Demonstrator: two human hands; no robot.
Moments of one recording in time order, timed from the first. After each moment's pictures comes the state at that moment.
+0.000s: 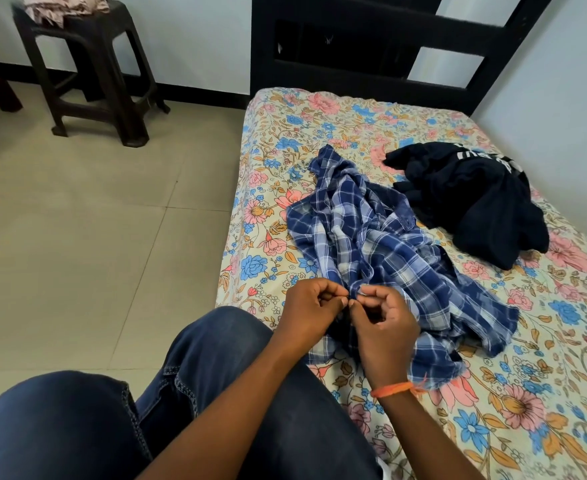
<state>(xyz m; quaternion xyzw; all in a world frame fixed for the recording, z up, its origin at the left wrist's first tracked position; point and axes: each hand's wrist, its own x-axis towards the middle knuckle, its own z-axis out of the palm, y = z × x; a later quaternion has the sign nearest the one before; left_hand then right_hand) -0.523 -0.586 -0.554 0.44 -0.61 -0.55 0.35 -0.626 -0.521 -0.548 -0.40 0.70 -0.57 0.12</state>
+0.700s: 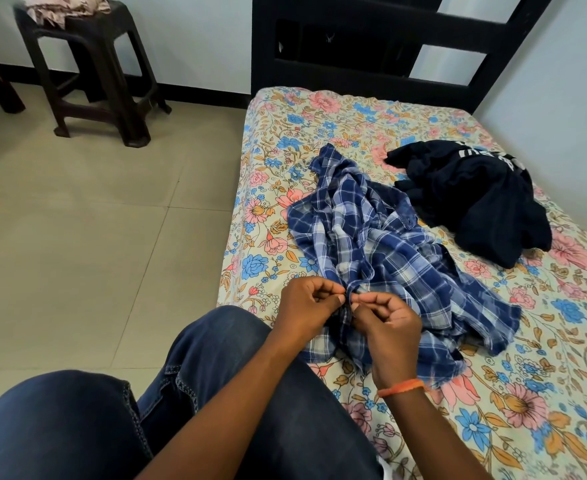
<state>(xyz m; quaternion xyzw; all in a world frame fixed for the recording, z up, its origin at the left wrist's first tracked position) -0.521 -0.590 -0.555 0.47 -0.58 -0.56 0.36 -0.633 -0.519 -0.545 -0.28 0.66 -0.62 0.31</state>
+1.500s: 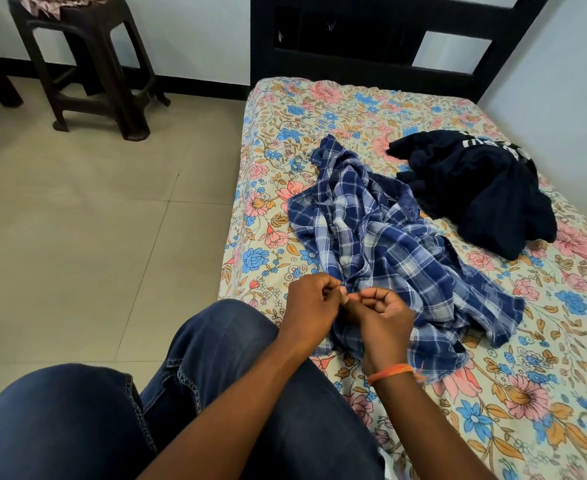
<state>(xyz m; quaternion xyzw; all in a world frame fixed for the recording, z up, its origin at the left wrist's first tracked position) -0.528 -0.580 -0.556 0.48 -0.64 -0.48 0.35 -0.627 -0.529 -0.555 -0.19 0.69 -0.61 0.33</state>
